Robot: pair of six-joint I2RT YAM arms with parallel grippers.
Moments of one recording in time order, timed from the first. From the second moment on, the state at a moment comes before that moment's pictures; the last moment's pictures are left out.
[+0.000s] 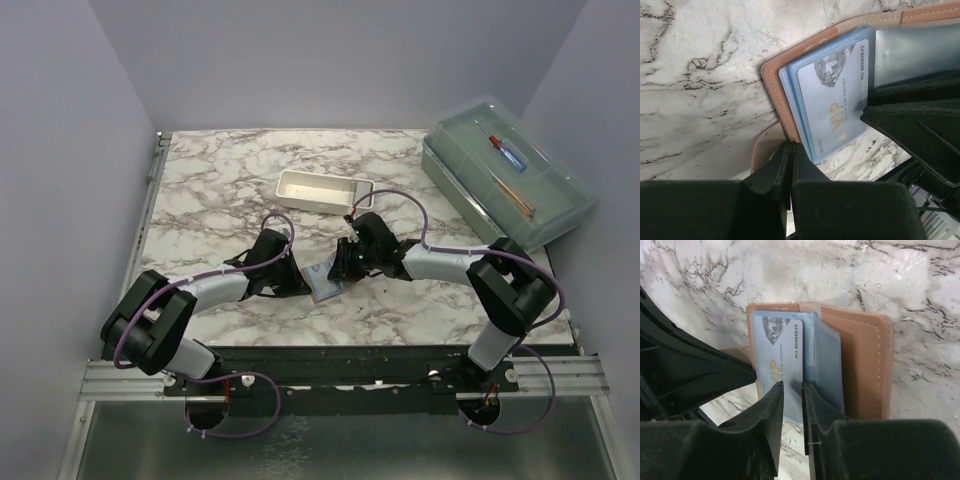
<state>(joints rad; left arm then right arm) -0.57 1.44 0.55 -0.02 0.28 -0.85 0.74 1.70 0.86 0.04 -0.26 0.64</state>
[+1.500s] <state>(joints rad) -0.49 1.36 0.59 -0.05 0.43 -0.87 0.75 1.74 0.88 0.04 -0.22 0.66</state>
